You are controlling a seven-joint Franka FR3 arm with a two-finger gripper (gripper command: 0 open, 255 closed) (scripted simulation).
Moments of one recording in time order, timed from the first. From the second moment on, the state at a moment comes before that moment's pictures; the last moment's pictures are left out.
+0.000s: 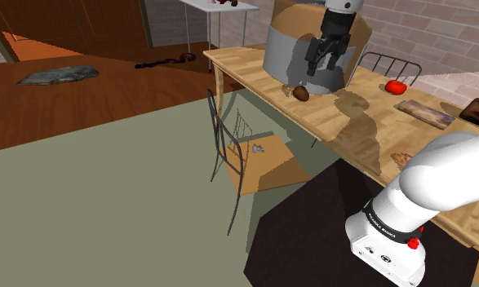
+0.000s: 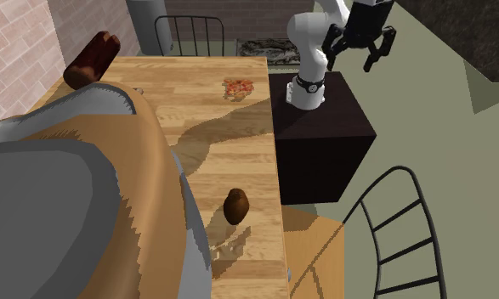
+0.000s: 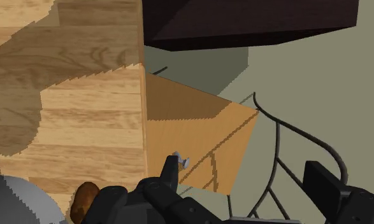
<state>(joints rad) -0.07 -0.56 -0.03 -2.32 -0.05 1.77 -0.01</state>
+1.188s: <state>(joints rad) -0.16 0.01 -0.15 -2.08 -0.17 2.10 -0.15</state>
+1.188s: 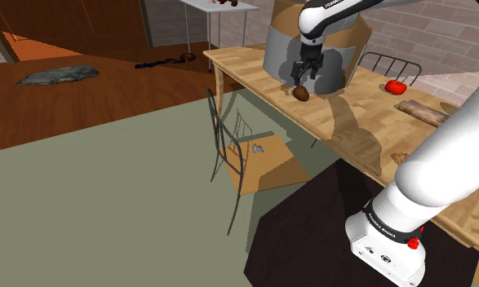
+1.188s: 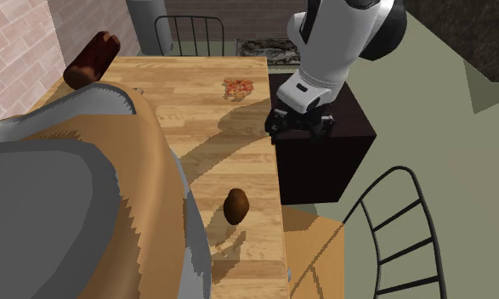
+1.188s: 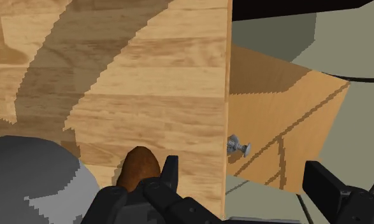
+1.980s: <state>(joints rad) -0.24 0.46 -0.19 -1.68 -0.17 2.15 -0.23</state>
